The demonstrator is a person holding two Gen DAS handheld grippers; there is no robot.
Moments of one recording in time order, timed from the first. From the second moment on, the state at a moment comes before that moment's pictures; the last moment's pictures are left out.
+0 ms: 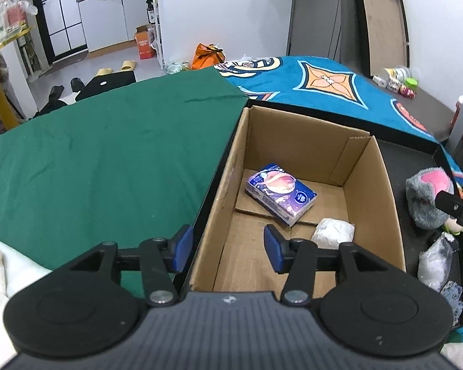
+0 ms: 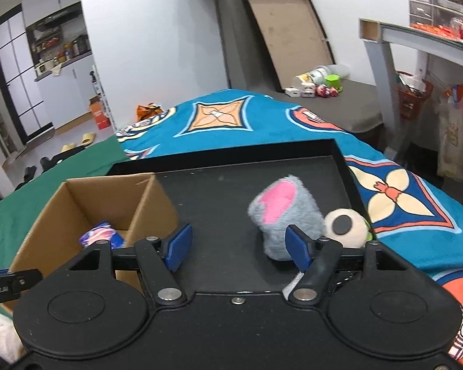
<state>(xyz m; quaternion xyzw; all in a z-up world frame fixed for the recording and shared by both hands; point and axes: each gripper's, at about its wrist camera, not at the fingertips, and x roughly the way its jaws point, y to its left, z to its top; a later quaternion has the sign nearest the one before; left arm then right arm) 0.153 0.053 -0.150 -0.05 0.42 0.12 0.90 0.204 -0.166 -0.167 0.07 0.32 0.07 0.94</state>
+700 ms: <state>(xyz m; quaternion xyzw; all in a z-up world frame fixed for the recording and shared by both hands) 0.179 0.022 -0.147 0.04 0.43 0.16 0.89 0.240 -0.192 -0.211 0.04 0.33 0.04 0.94</state>
